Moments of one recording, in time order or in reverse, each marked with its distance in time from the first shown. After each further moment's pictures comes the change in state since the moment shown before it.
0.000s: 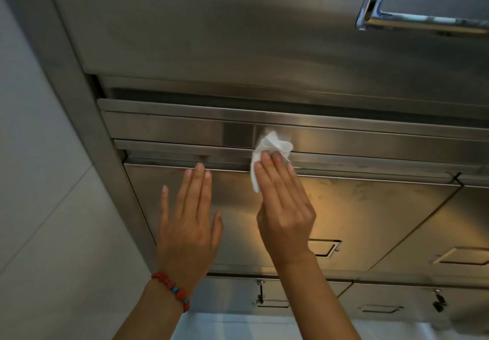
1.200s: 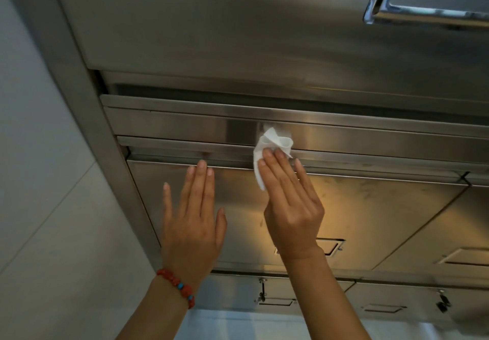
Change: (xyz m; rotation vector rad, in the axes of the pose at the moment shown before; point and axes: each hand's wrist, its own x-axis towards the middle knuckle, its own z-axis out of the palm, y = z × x) left_hand -0.001 0.003 0.002 0.036 -0.001 -0.019; right_hand 0.001 0.010 0.000 -0.012 -0.008 -0.062
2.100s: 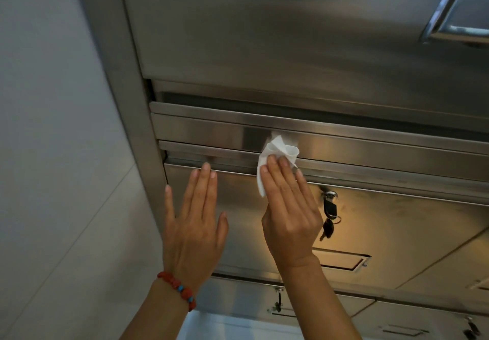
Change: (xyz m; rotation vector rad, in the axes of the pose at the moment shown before) left_hand 0.000 -0.037 -0.014 0.035 -0.087 -0.054; right_hand 0.005 -0.039 0.025 0.041 0.044 0.034
